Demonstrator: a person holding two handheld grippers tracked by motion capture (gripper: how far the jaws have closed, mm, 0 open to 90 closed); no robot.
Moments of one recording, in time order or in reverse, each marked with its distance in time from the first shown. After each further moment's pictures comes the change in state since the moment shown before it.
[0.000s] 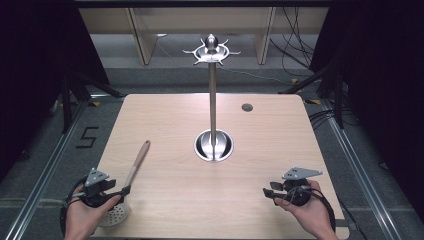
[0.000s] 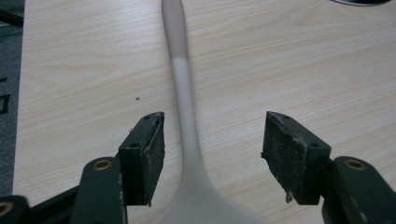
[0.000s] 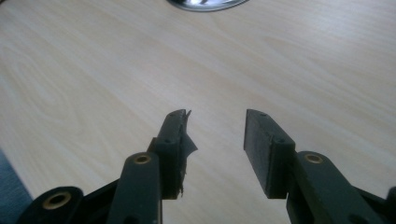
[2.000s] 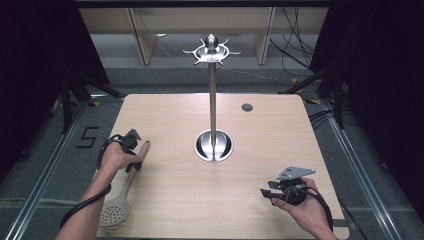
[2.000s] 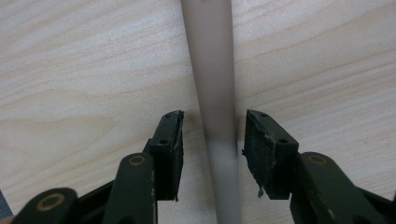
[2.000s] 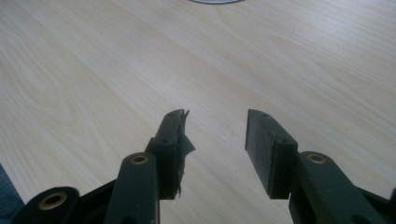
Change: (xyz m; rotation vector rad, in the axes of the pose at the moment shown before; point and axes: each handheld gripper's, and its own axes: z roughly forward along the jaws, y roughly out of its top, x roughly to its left) left arm 0.024 0.109 0.116 0.634 0.069 -0.074; right arm 0.007 0.003 0.008 0.035 -0.027 -0.037
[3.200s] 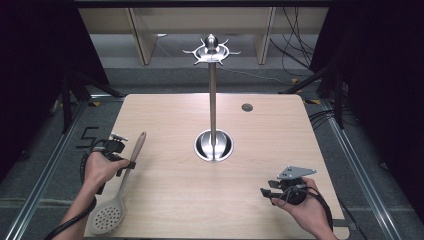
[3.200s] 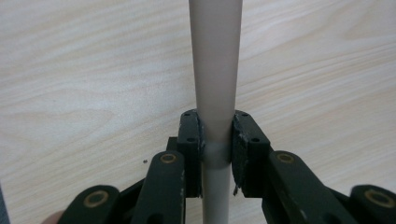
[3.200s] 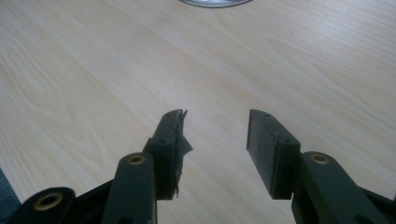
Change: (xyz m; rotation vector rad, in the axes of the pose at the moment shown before) left arm 0.009 -0.050 -0.041 -0.318 -0.122 0.010; right arm -0.003 0.000 -0.002 0.004 0.001 -0.021
